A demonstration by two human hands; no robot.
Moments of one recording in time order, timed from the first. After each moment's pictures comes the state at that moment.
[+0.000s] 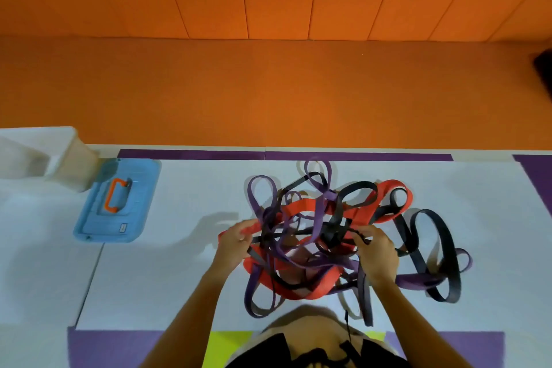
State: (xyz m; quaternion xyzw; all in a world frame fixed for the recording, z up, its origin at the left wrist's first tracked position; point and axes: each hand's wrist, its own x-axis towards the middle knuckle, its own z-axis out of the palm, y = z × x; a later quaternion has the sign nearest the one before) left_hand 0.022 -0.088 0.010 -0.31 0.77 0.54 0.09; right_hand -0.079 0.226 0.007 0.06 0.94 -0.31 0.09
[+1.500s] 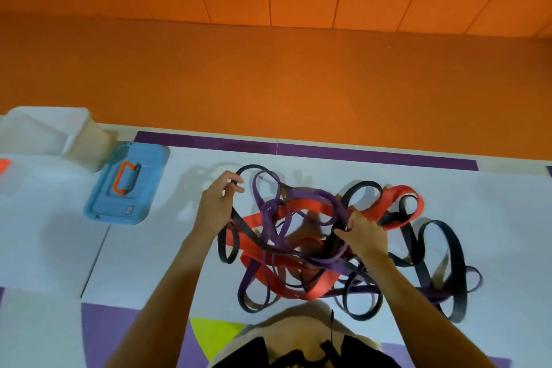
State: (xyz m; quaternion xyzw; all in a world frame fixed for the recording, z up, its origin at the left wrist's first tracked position) left_hand -0.020 -0.117 0.086 -0.31 0.85 0.43 -0.06; right_hand -0.140 0.200 0.007 -0.09 0.96 -0.12 0.24
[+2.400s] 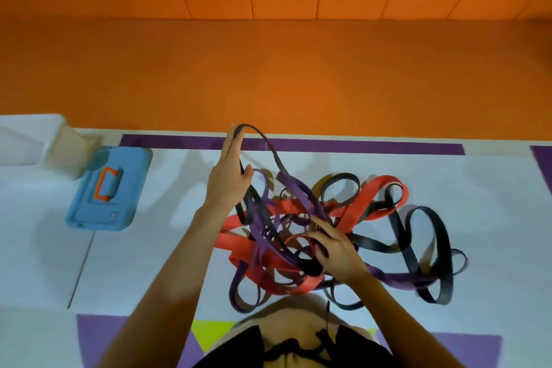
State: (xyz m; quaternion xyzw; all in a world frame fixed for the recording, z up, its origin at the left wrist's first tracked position) left_hand -0.088 -0.090 0.097 -0.20 0.93 0.31 -0.06; right_hand -0.087 0.223 -0.032 -0.35 0.88 -0.28 0.16
